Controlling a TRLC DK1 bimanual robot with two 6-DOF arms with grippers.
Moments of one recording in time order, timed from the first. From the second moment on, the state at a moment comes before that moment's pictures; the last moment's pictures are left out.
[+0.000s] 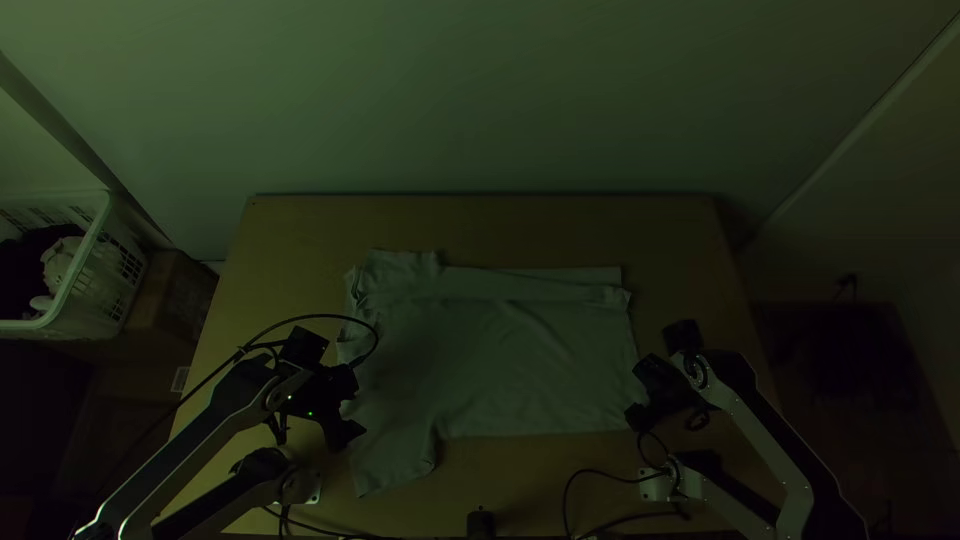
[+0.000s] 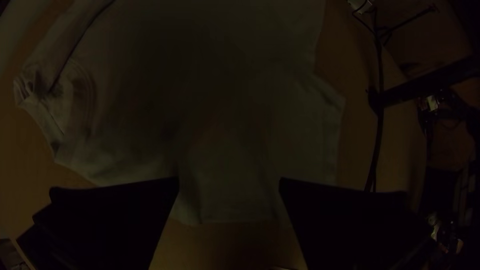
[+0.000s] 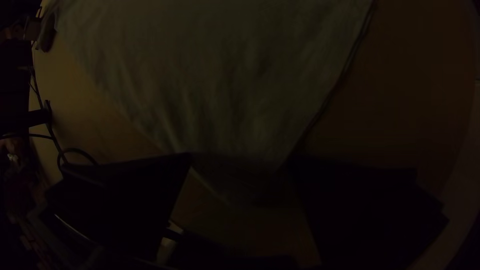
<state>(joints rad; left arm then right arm) -0.38 0.92 0.63 -1.00 0.31 0.63 0.12 1.07 0.56 -1.02 -0.14 -0.53</state>
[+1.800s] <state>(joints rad) -0.26 0.93 0.52 -0.67 0.29 0.67 0.18 1.06 0.56 -0.97 -0.09 -0.53</state>
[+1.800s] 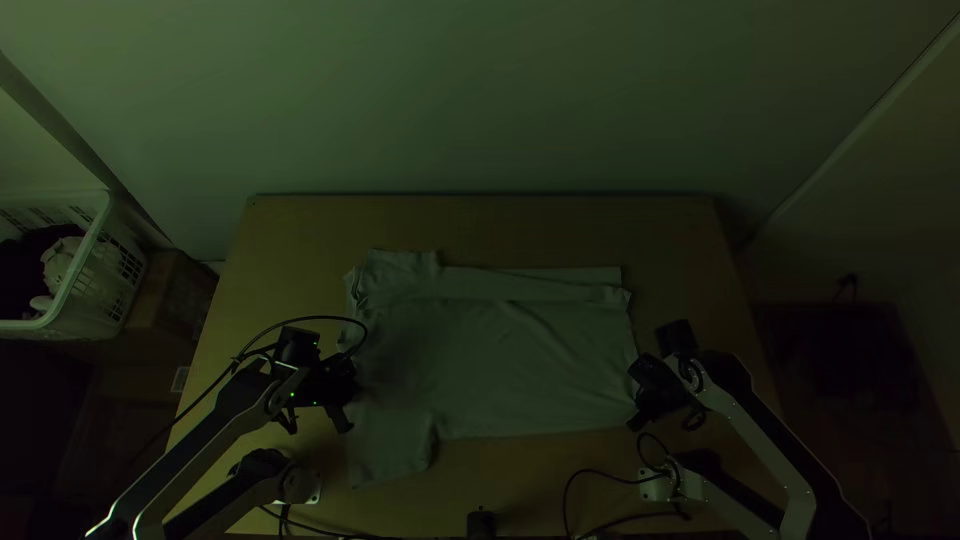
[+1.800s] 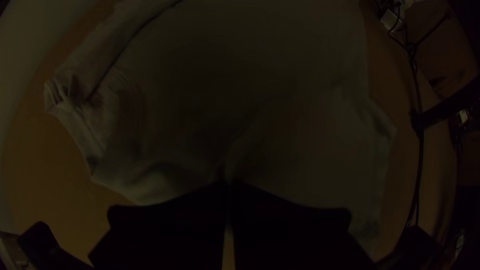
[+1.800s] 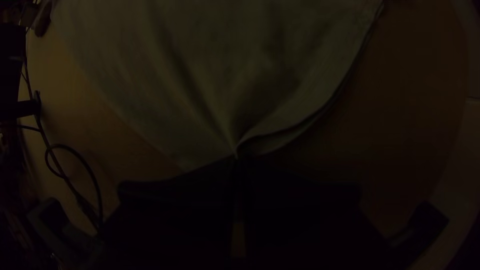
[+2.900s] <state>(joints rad) -0.04 1.39 1.01 -0.66 0.42 0.66 0.08 1.40 0.99 -0.94 -0.23 -0.55</state>
